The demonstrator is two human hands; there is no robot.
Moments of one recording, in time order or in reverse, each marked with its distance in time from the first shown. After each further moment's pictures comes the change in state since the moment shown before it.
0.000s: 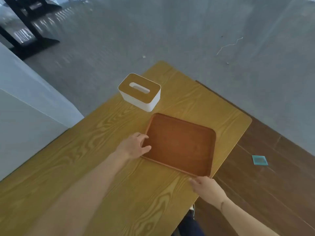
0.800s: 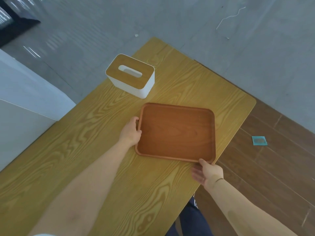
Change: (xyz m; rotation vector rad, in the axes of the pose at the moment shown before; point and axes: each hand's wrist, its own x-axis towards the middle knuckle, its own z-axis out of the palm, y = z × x) left_hand 0.050 -0.005 0.030 -0.320 0.129 -0.270; right_hand 0.053 0.009 0.015 1.367 0.226 0.556
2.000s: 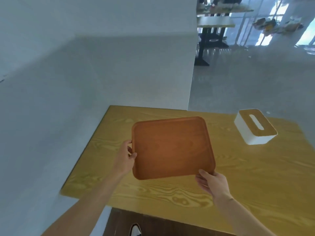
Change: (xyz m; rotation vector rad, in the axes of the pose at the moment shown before) left_hand -0.411 -0.157 0.001 -0.513 0.992 -0.538; right_hand -0.135 0.070 0.064 -0.848 -0.882 -0.526
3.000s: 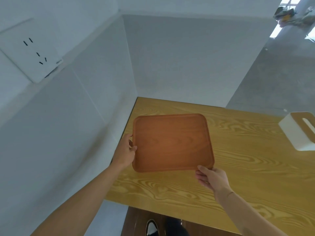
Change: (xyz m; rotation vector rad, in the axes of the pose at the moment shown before) left_hand 0.104 -0.155 -0.138 0.001 -0.060 -0.070; right_hand -0.009 0.039 0.223 -0.143 0.001 0.035
